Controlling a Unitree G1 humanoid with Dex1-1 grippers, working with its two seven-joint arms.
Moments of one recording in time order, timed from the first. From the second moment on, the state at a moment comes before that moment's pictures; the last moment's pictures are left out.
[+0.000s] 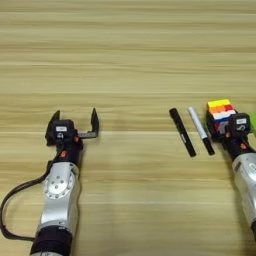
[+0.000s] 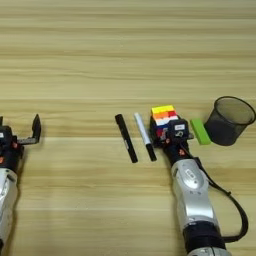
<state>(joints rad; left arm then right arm) -0.06 0.03 0.12 0.44 -0.09 -0.47 -0.08 -0.14 -0.14 -0.09 0.43 0.08 -0.30 0.18</state>
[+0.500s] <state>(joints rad) -0.06 0.03 0.12 0.44 -0.09 -0.47 -0.08 -0.14 -0.14 -0.09 0.43 0.08 -0.30 0.18</state>
